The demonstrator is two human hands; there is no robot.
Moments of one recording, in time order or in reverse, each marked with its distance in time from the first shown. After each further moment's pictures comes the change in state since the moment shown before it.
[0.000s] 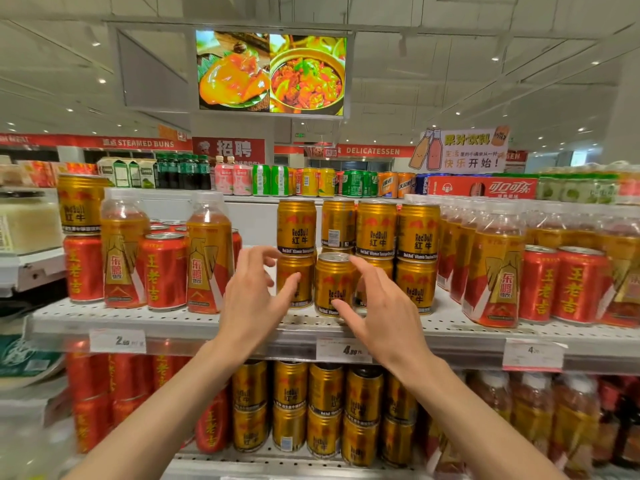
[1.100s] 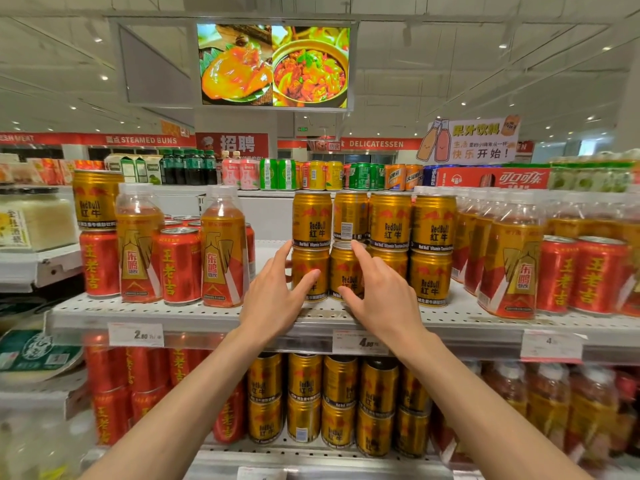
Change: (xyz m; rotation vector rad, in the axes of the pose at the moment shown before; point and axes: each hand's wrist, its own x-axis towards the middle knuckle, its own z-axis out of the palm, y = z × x) left_hand 0.003 -0.009 0.009 0.019 -0.216 -0.173; right_hand 0.021 -0.011 0.020 -0.087 -0.070 0.107
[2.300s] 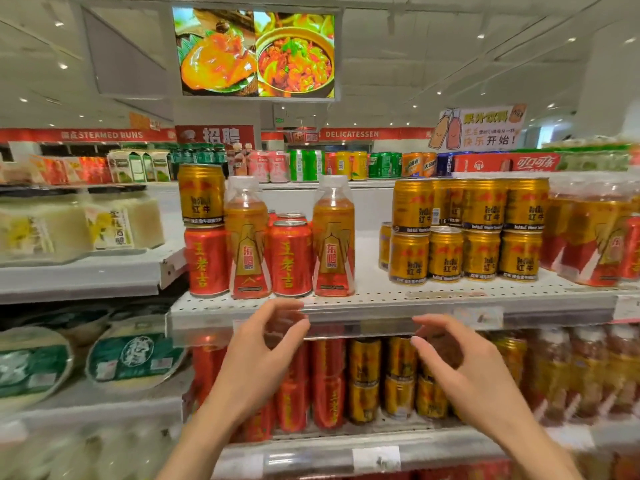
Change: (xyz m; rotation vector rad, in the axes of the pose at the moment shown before) left_hand -0.068 -0.143 -0.162 -0.435 -0.210 -0.039; right_hand -0.110 -0.134 0.014 0.360 -0.050 0.288
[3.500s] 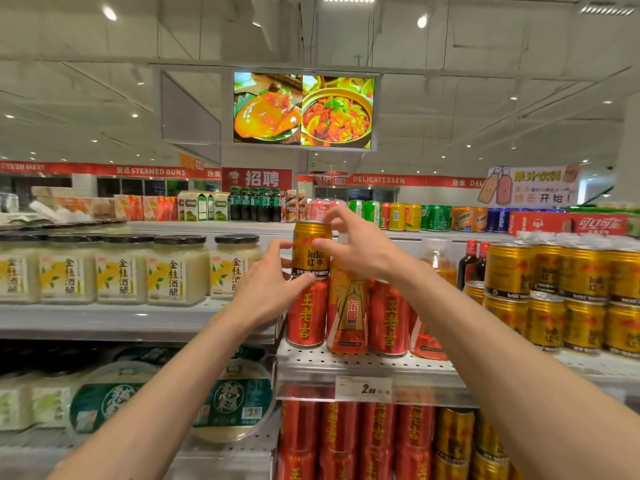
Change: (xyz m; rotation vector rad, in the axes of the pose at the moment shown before) left_hand 0.124 0.009 -0.164 0.385 0.081 0.017; right_hand 0.204 -0.245 0.129 -0.138 -0.237 -0.395
